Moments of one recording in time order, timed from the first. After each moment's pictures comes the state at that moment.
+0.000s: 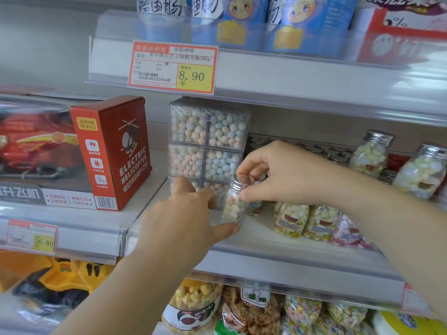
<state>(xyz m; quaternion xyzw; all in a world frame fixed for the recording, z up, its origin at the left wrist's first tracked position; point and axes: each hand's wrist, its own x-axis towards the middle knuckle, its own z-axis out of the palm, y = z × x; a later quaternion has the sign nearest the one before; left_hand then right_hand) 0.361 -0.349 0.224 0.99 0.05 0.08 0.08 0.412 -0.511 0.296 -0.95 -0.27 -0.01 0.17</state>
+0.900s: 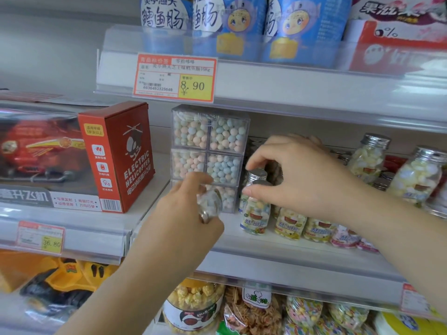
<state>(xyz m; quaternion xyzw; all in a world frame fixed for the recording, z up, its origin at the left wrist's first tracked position) 0.341 -0.342 0.225 0.92 0.00 0.17 0.35 0.396 -0.525 0.298 -0.93 -0.30 -0.19 0.09</state>
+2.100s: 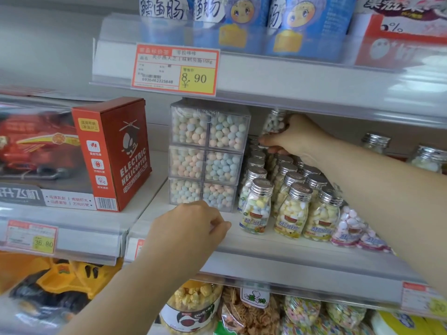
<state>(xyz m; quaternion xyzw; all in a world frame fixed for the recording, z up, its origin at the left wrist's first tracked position) 0.361 -0.345 0.207 0.99 -0.03 0.07 0.15 0.517 -0.529 0.295 -0.87 -0.10 -0.11 0.47</state>
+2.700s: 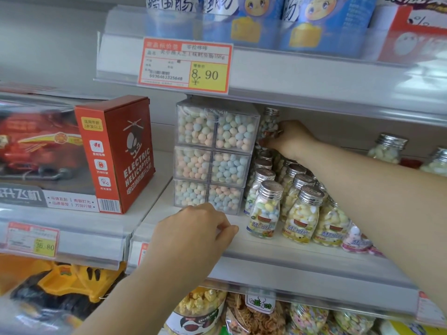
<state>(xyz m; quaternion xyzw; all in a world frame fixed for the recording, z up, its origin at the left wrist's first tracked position) 0.364 -0.342 0.201 0.98 -0.04 0.11 0.15 0.562 -0.520 0.278 -0.92 -0.09 -0.16 0.35</state>
